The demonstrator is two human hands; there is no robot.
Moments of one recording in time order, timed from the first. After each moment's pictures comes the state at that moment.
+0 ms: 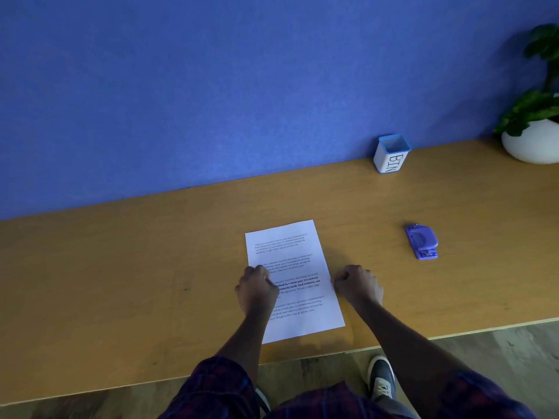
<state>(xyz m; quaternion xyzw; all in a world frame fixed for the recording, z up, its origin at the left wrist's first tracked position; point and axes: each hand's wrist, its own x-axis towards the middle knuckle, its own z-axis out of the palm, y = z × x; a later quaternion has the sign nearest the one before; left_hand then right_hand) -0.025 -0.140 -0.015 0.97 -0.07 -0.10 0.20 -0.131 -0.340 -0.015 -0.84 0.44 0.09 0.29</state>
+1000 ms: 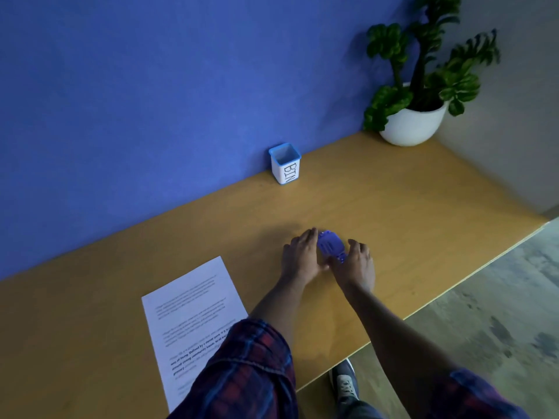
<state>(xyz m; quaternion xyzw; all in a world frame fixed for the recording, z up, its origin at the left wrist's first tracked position) -0.068 -0.457 -0.020 0.84 -0.49 -0.18 0.11 -0.188 -0.514 -0.024 -0.75 0.59 -0.11 0.27</state>
